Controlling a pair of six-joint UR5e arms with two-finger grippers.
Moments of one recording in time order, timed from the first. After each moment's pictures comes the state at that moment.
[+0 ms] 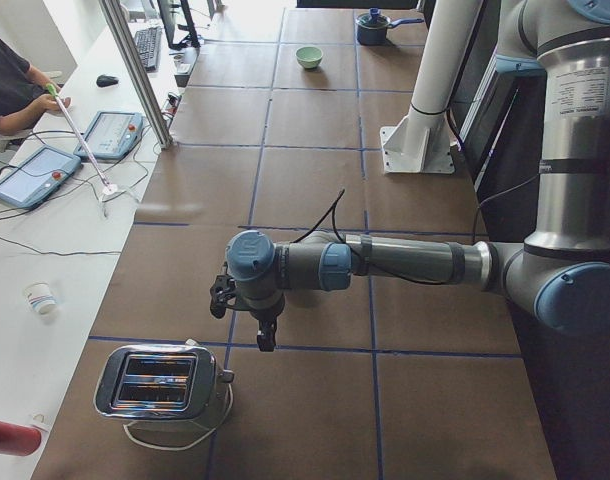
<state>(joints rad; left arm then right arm) -1.53 -1.52 -1.71 -1.52 -2.39 -0.07 1.59 -1.62 1.66 -1.56 2.39 -0.05</state>
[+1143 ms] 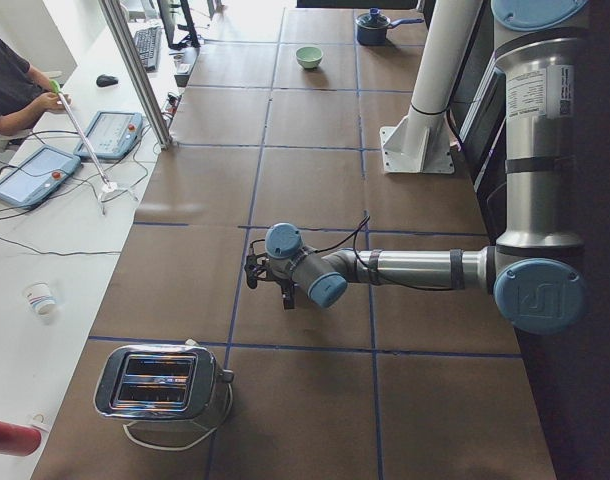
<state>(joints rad) -1.08 -1.47 -1.54 -2.30 -2.35 -0.89 1.59 -1.62 1.67 -1.56 2.39 -0.06</state>
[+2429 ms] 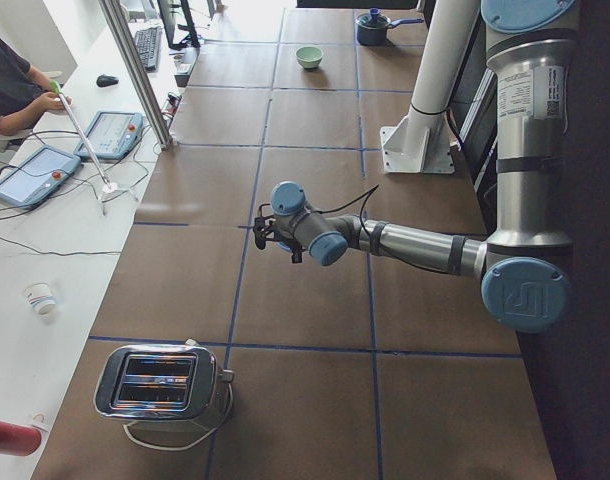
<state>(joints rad) -1.03 -1.52 -1.83 -2.00 -2.39 -0.94 1.59 -1.62 1.67 -1.57 2.39 -0.05</state>
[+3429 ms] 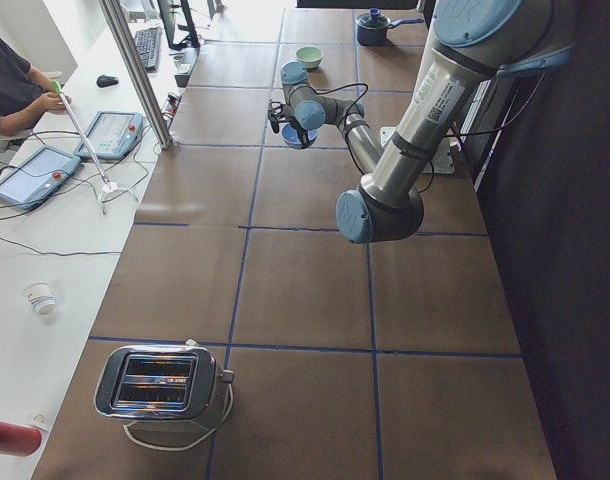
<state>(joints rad) -0.60 -2.22 -1.67 -1.70 -2.10 -1.47 1.59 -1.62 1.67 -1.57 2.39 -0.05</state>
